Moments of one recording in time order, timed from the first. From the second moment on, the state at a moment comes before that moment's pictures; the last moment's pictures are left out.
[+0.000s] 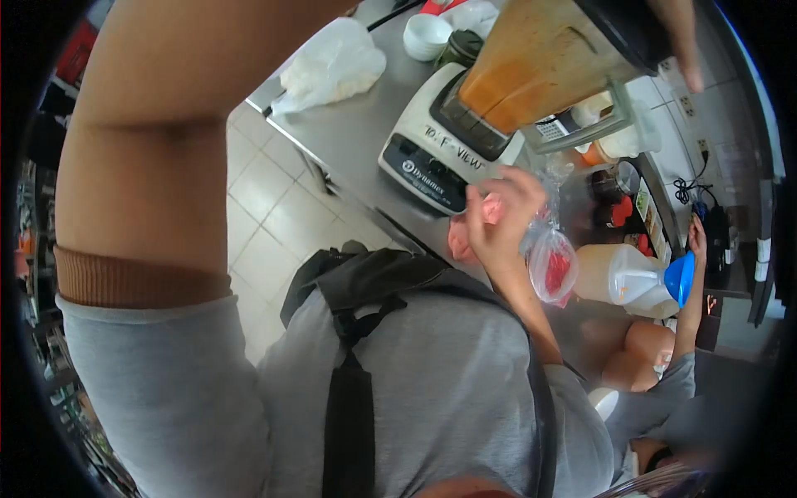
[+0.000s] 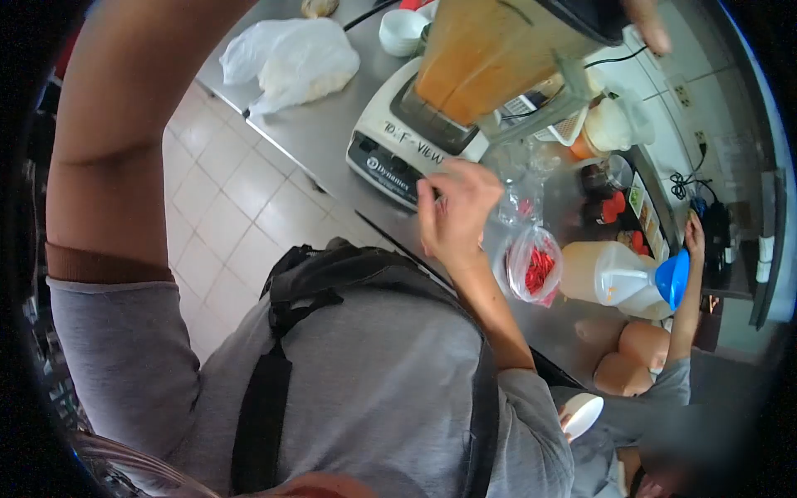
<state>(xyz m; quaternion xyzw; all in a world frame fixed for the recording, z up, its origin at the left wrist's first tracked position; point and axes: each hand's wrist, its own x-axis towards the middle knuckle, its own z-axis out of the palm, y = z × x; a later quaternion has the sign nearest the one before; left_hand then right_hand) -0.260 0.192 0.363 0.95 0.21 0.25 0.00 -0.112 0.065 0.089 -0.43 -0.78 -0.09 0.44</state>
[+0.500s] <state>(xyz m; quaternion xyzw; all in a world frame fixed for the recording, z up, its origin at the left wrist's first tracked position) -0.260 0.193 0.353 0.95 0.22 0.21 0.04 -0.130 0.102 0.057 -0.41 -0.87 -0.10 0.25</state>
